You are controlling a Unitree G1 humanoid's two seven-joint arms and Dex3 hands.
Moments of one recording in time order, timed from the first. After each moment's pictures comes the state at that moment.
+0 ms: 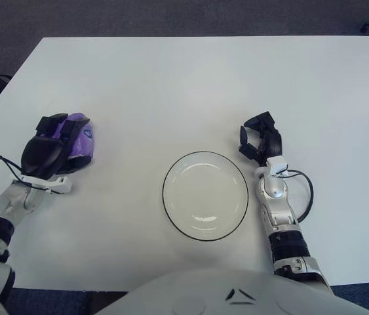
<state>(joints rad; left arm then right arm) -0.26 0.84 -0.30 0.94 0.80 -0.40 0.80 -0.10 0.08 -0.02 0.26 -0.17 -0.30 -0.23</state>
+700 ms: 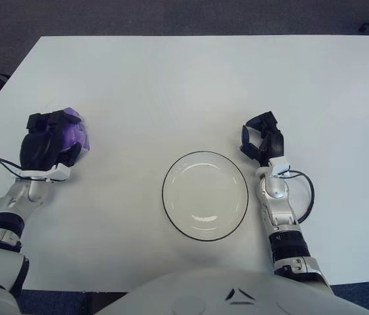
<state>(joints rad) -0.28 0.79 -0.21 0.99 0.45 -0.51 0.66 -0.10 0.08 -0.02 0.26 -0.14 -0.33 -0.23</state>
